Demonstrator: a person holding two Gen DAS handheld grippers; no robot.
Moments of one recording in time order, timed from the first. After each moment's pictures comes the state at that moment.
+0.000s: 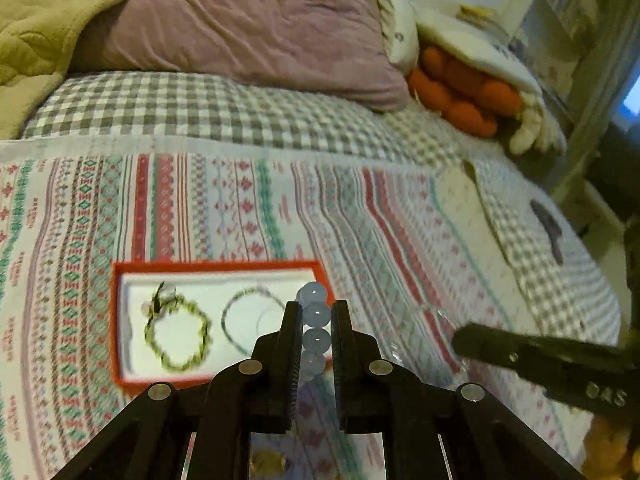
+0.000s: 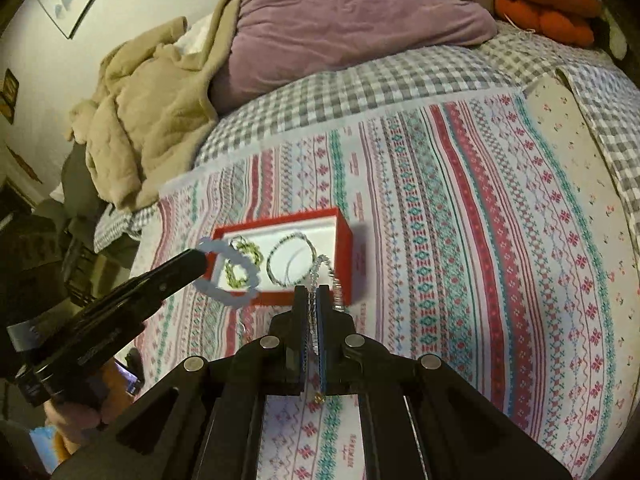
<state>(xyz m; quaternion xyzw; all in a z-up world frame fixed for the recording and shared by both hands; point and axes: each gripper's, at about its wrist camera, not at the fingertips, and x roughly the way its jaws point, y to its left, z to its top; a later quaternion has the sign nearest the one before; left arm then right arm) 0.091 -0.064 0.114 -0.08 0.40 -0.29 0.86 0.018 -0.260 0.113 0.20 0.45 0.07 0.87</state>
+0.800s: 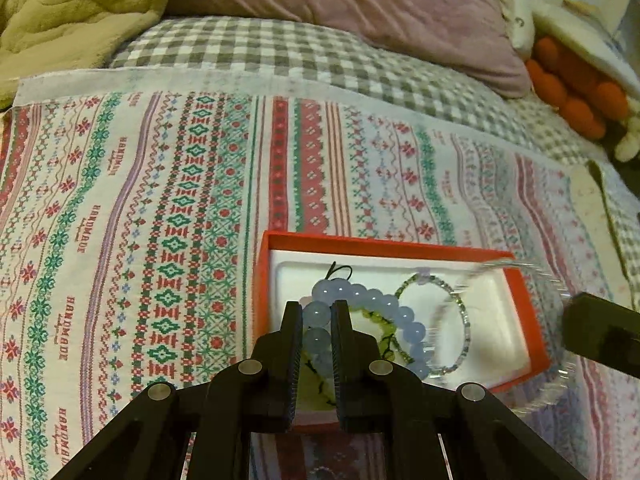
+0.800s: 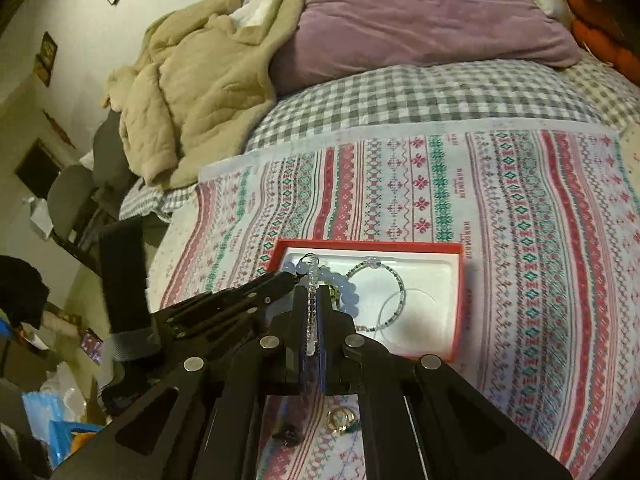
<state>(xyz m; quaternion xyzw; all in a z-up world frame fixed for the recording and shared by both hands) 0.145 -0.017 0.040 -0.05 0.45 -0.16 0.88 0.092 -0.177 0.088 0.16 0.44 0.15 0.87</state>
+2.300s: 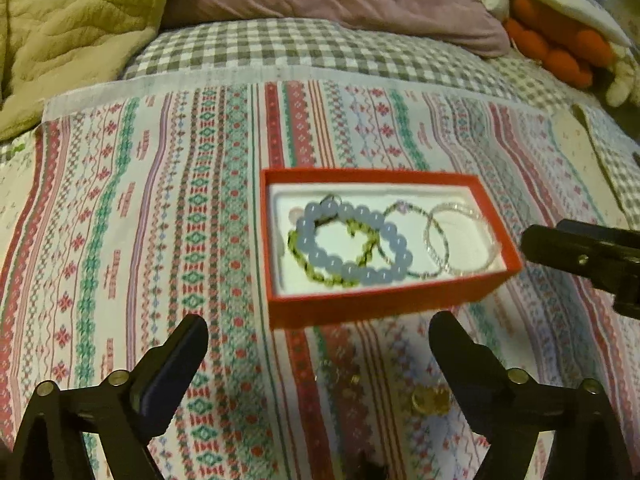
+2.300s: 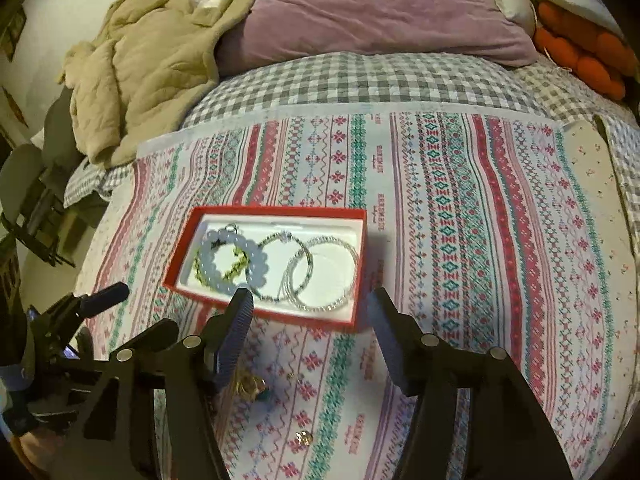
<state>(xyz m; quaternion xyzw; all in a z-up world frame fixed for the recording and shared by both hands) 0.080 -0.016 0.060 0.02 0.46 -0.16 0.87 0.062 -0.211 0.077 0.10 0.47 0.06 0.87</state>
